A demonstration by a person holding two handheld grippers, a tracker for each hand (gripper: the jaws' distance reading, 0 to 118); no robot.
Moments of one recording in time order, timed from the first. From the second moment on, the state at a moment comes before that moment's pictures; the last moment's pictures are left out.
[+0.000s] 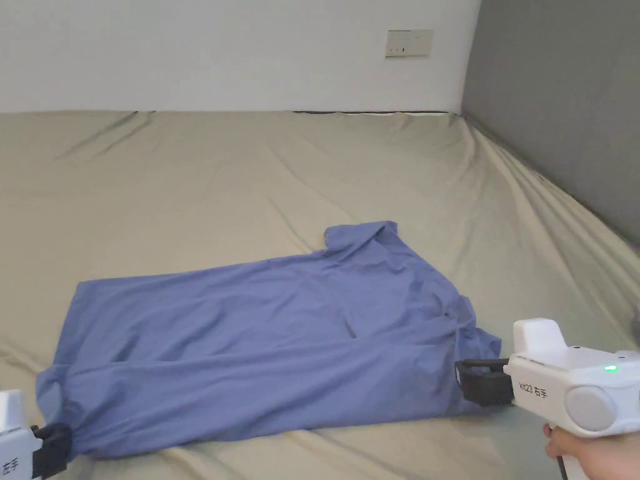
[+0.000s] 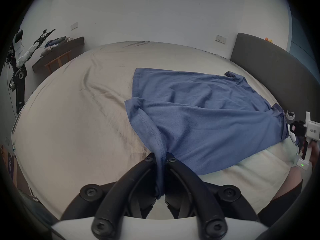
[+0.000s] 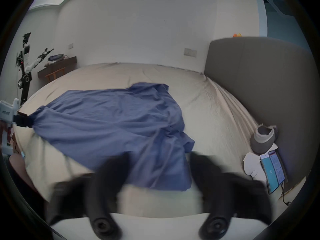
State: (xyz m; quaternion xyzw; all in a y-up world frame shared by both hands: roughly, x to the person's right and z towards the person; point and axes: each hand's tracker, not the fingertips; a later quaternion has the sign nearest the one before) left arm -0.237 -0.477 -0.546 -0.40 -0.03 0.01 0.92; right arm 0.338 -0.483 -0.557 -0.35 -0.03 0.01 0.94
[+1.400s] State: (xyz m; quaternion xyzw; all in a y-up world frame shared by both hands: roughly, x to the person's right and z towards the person) left arm -0.277 -0.443 -0.449 -0.41 -0.01 -0.02 0.91; right arm 0.341 -0.450 -0.417 -0.37 -0.01 0.08 0.92
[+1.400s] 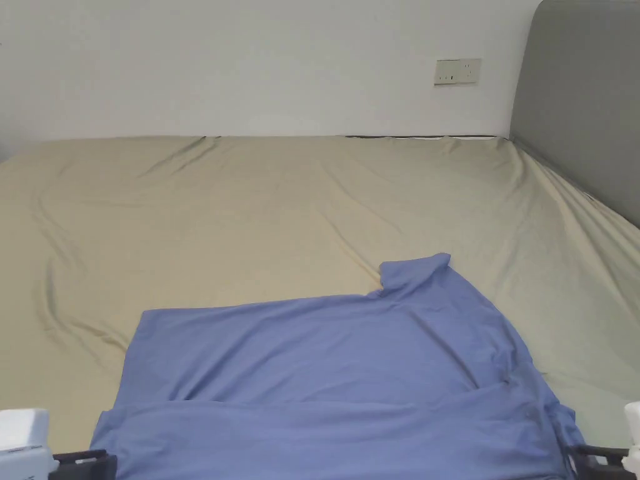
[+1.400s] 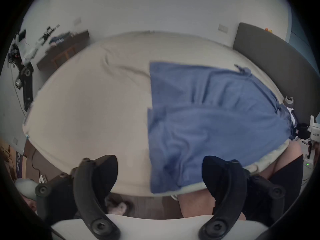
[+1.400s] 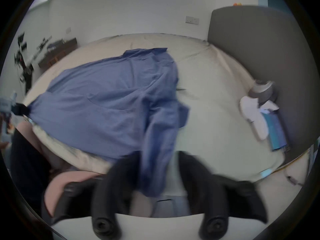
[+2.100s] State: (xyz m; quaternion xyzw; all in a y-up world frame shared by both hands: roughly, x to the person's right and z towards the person) left arm -0.273 -0.412 -0.698 -0.35 0.00 0.02 0.94; right arm 0.281 -0.390 -0.604 -0.25 0.03 0.03 0.97
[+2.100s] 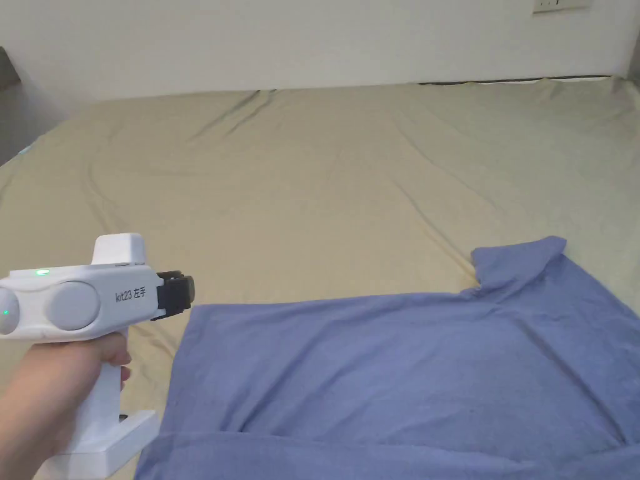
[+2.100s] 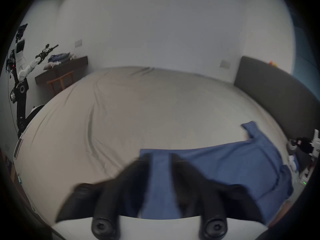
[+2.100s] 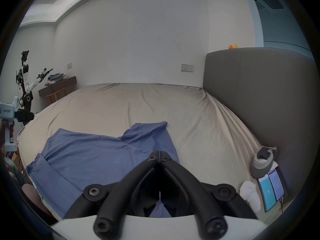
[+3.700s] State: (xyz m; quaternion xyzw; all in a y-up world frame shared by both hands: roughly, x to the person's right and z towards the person) left arm -0.285 -0.354 -0.611 -0.30 -0.06 0.04 0.95; right arm 0.337 -0.345 -0.627 -0.31 0.06 0.03 0.95
